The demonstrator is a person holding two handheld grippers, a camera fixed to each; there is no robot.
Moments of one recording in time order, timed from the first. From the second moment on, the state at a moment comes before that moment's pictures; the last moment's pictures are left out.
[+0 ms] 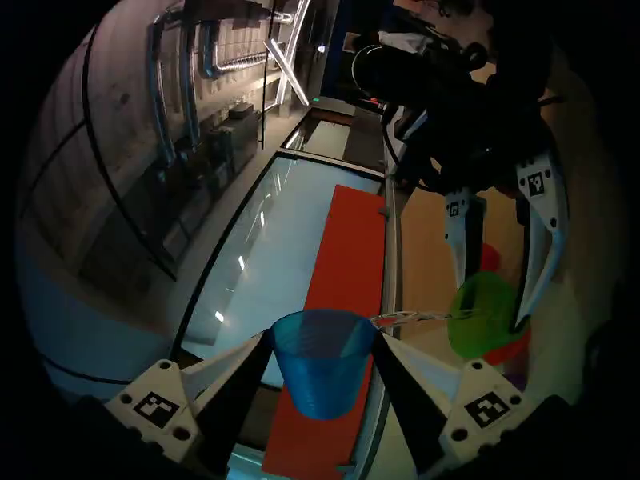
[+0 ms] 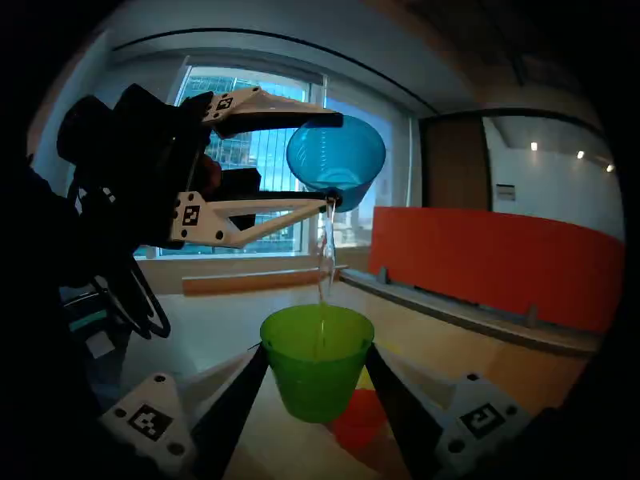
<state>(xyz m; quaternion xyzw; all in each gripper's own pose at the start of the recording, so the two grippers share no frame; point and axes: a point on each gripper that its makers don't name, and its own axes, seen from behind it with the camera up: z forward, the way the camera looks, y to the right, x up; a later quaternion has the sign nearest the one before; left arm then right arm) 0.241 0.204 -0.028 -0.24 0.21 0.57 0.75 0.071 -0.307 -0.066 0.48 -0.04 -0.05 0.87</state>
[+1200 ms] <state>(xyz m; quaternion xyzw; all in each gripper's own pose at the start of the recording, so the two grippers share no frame) 0.243 0.217 -0.024 -0.22 0.24 0.62 0.71 0.074 -0.306 -0.064 0.48 -0.04 -0.05 0.88</state>
